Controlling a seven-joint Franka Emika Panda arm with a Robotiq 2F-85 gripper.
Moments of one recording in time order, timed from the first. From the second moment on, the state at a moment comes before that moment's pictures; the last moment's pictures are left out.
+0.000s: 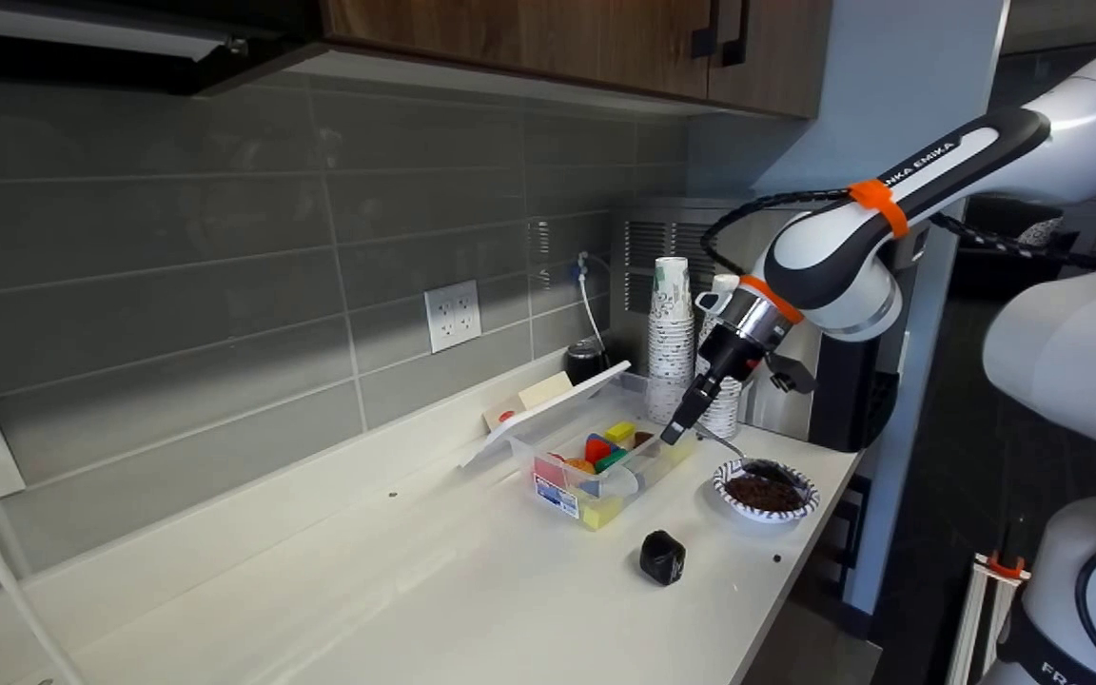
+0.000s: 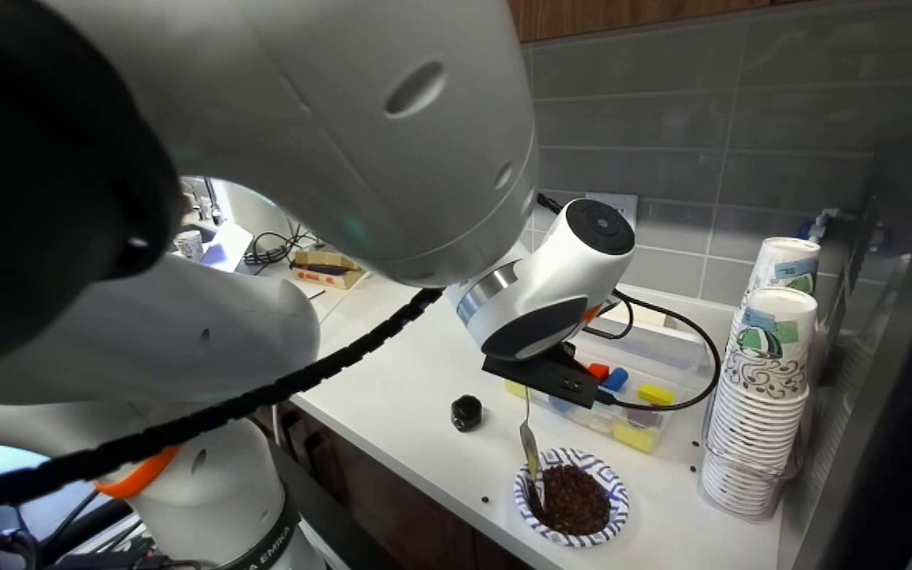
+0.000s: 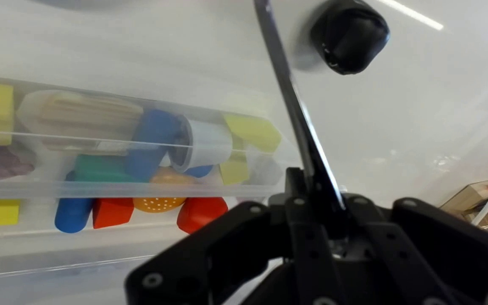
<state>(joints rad) -2.17 0.76 1.55 -2.75 -0.35 2.73 -0.71</state>
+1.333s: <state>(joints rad) -2.04 0.90 1.34 -2.75 -0.36 3.04 -0.87</state>
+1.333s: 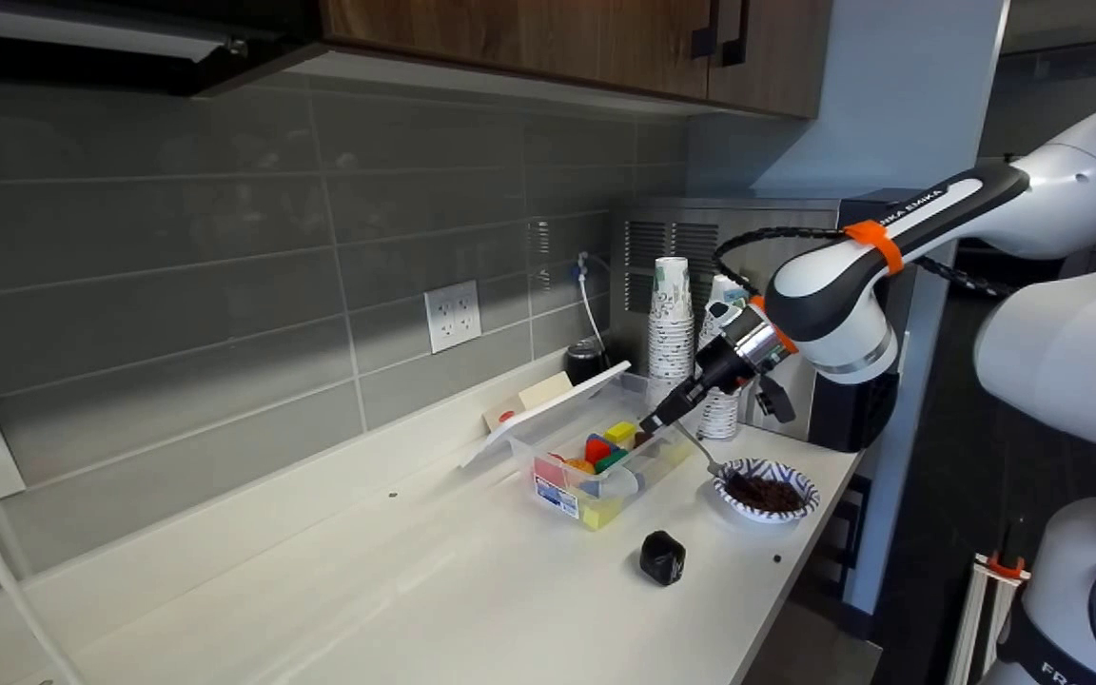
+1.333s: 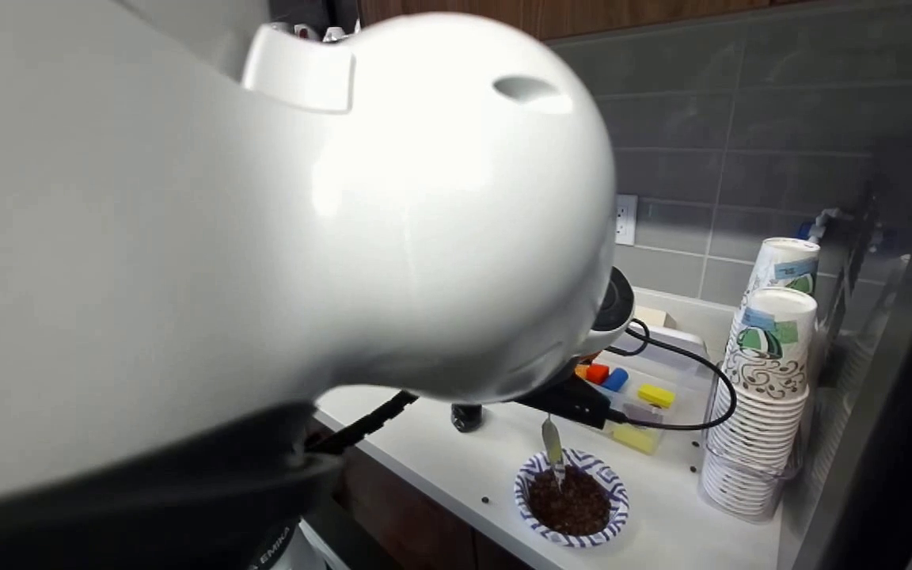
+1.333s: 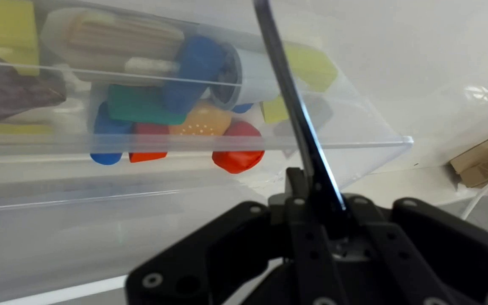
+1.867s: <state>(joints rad) -2.08 0.90 1.33 -2.75 -0.38 3.03 -0.91</state>
